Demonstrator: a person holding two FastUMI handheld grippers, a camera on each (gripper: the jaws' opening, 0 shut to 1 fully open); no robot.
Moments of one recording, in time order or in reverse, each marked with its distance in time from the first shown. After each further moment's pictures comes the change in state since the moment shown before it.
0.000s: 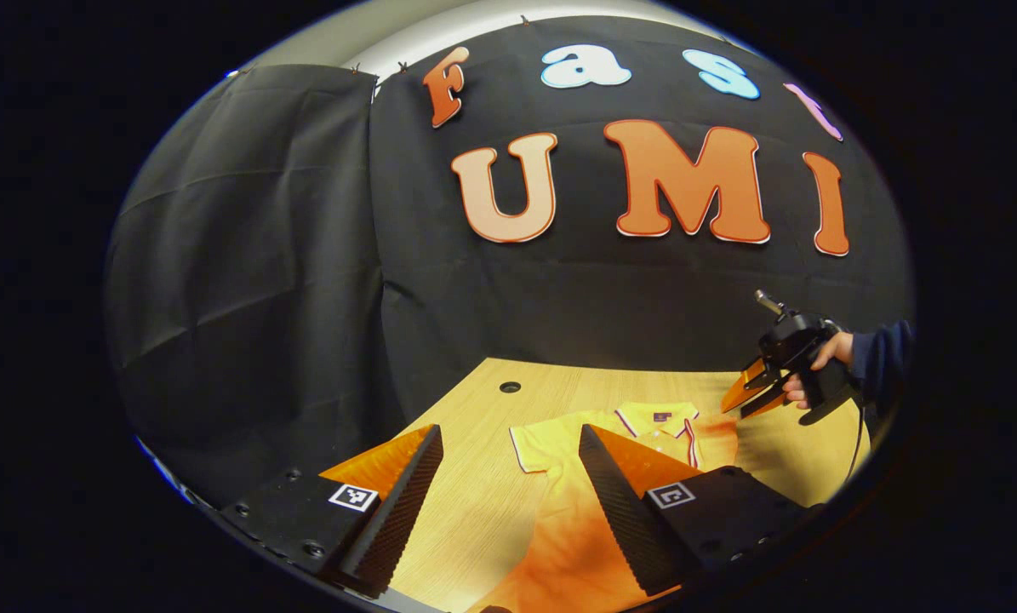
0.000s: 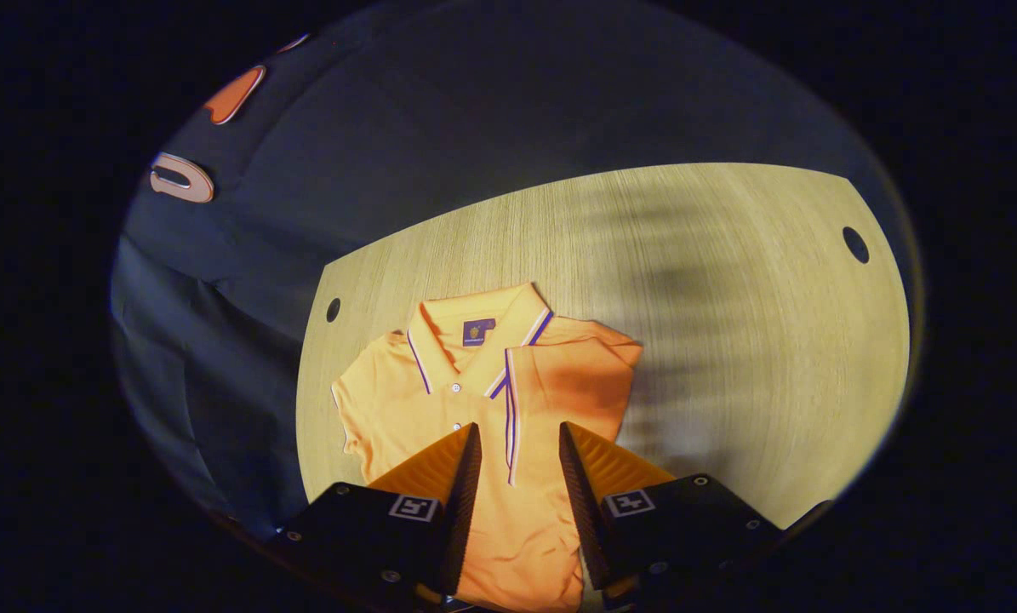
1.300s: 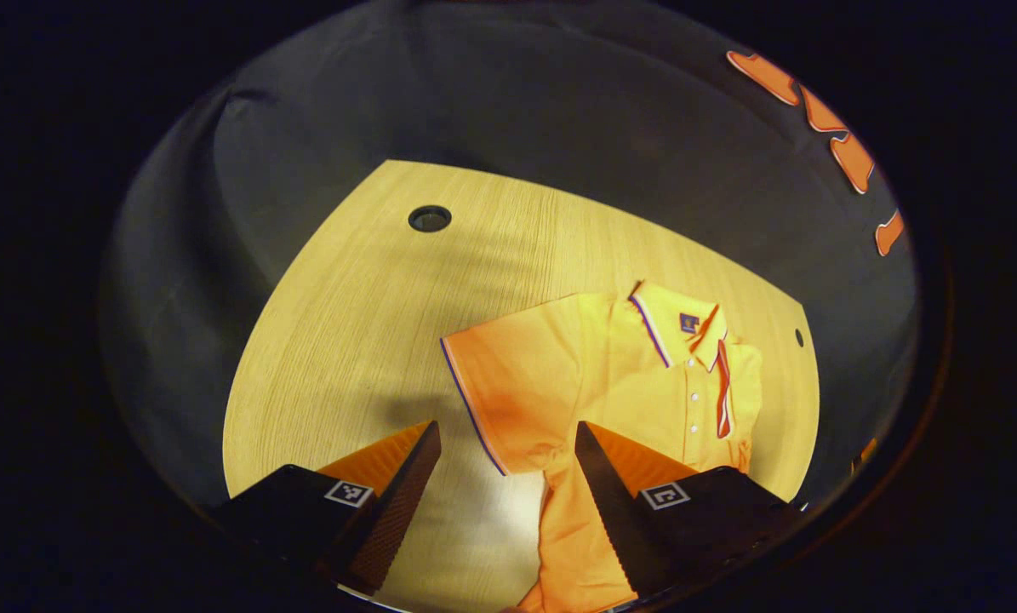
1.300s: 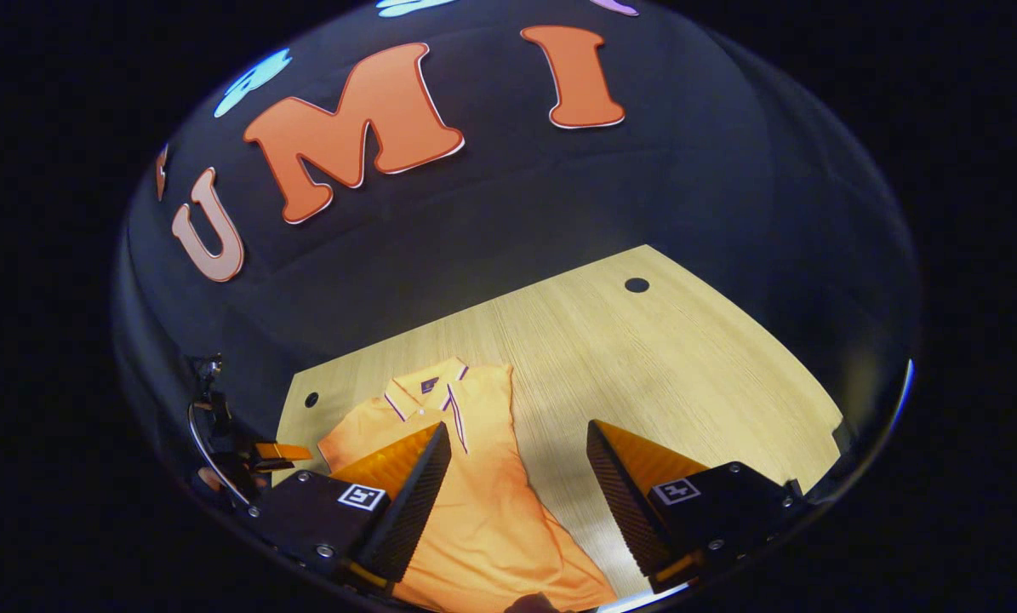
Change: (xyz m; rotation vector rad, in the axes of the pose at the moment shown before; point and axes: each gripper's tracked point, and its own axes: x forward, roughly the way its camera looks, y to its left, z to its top) left arm 0.270 -0.023 -0.129 -0.056 0.811 -0.384; right arm -0.207 -0.005 -0.128 0.198 -0.578 -0.334
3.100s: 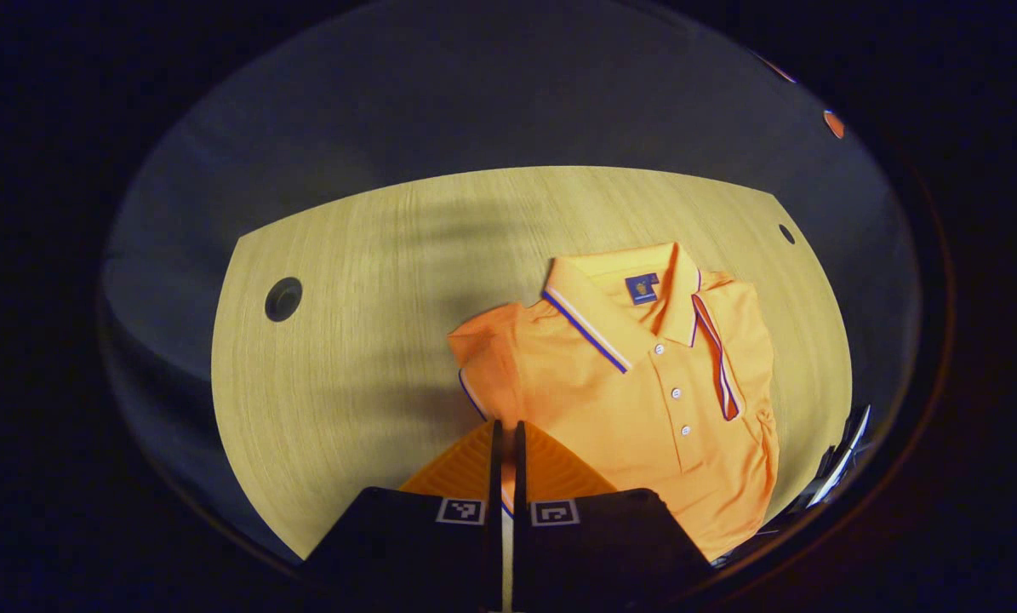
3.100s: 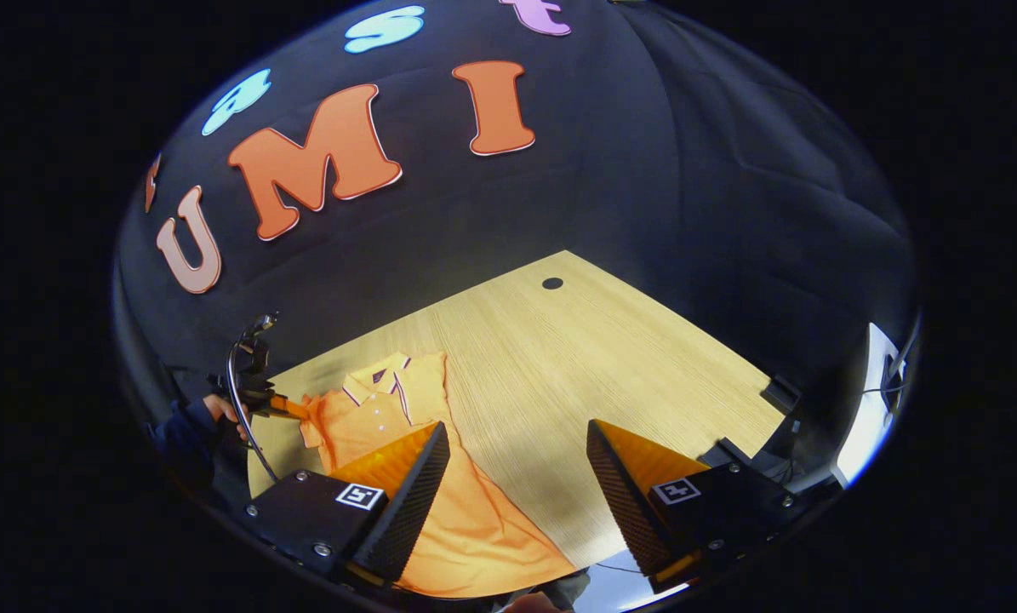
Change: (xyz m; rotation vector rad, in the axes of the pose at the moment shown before) left arm 0.052 -0.105 0.044 0.443 0.108 -0.041; right arm -0.091 -0.071 -0.044 0.074 -0.076 -0.159
